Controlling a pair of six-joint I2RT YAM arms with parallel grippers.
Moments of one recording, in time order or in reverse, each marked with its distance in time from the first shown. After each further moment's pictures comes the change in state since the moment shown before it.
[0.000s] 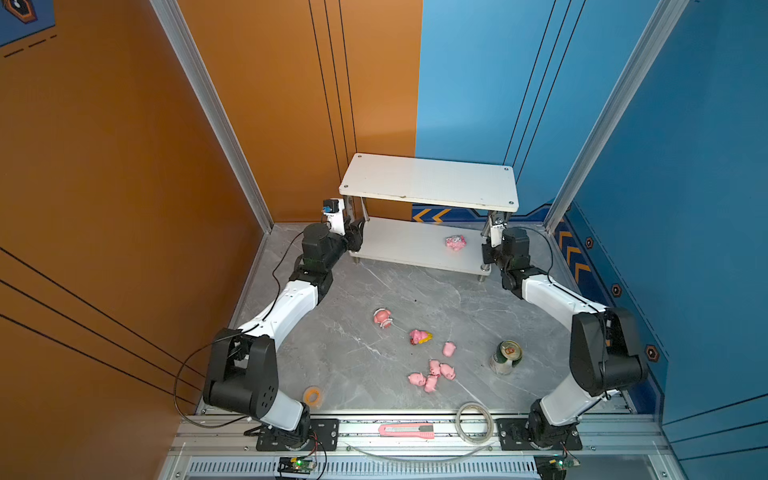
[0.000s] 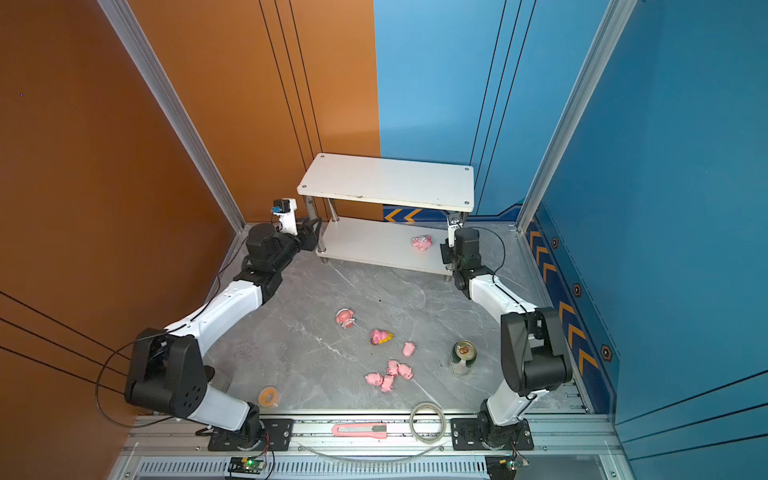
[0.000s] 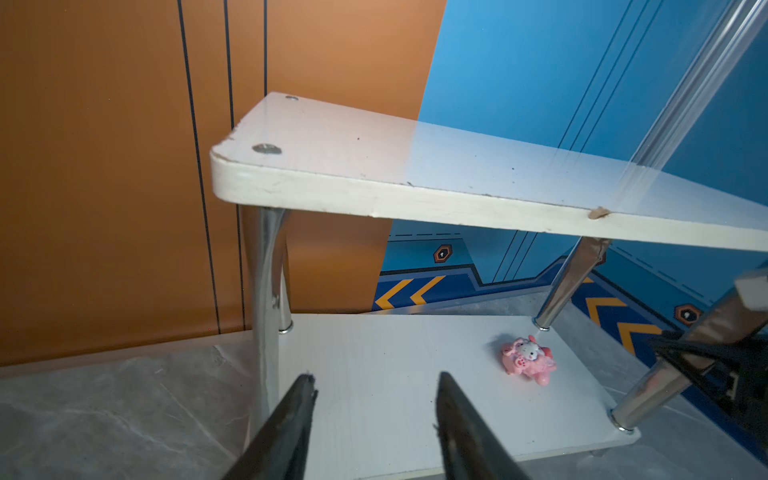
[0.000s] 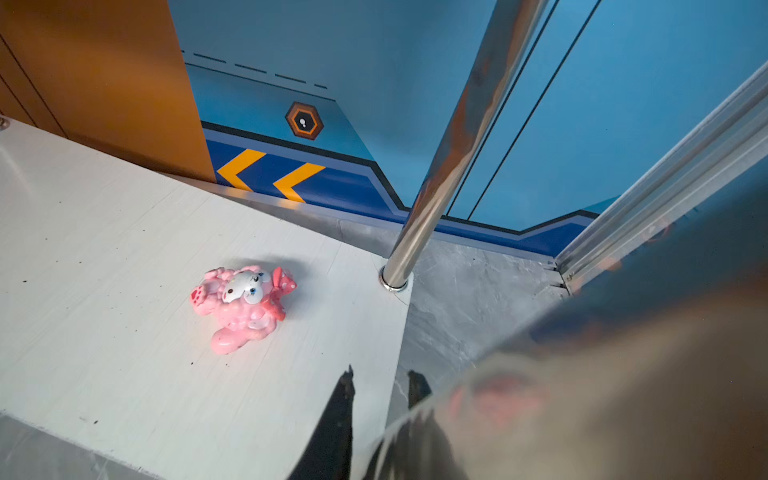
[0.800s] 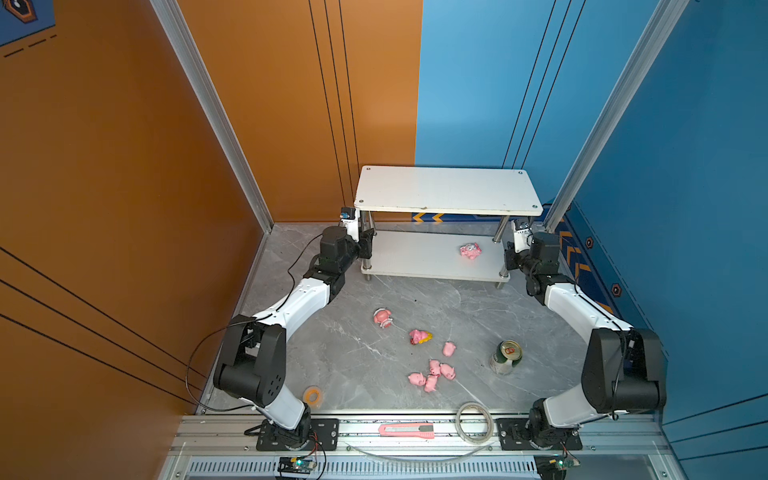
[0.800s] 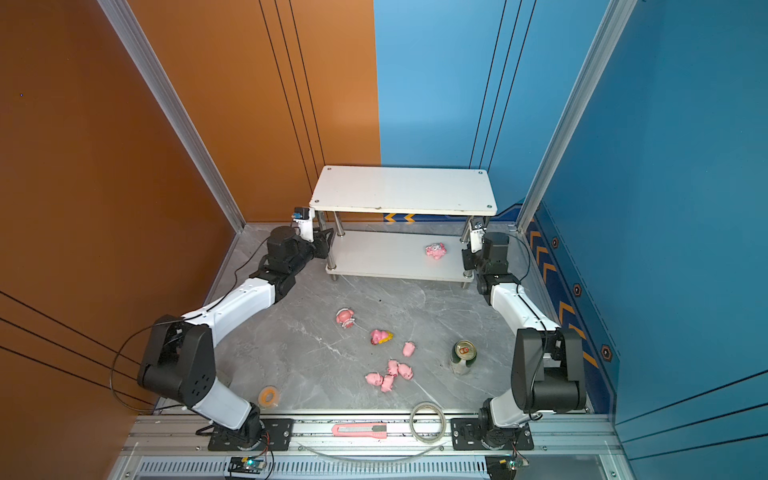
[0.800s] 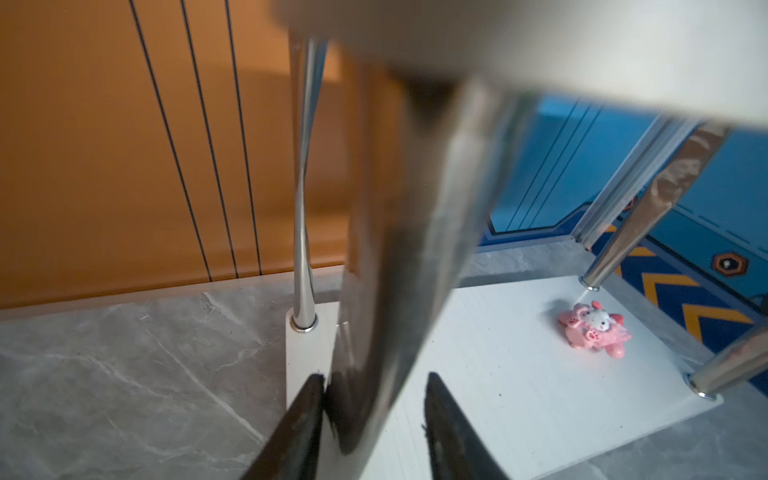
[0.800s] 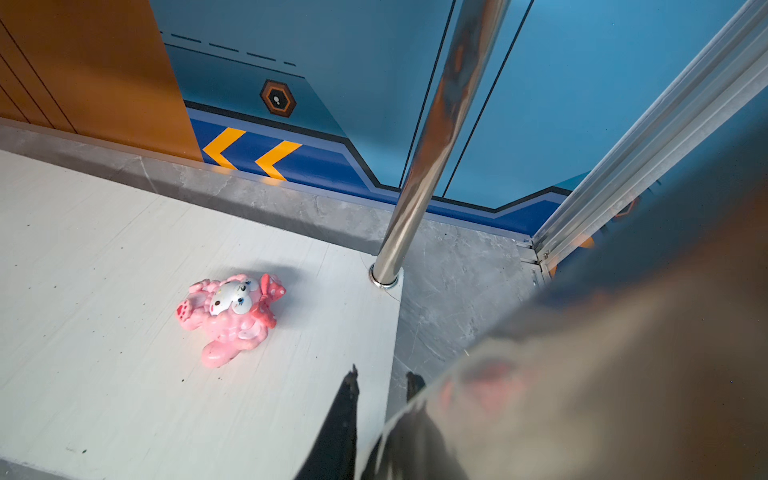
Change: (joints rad) left arm -0.069 0.114 0.055 -0.085 -0.089 0.035; right arm -0.166 -0.069 -0.031 -0.058 -0.184 -0.053
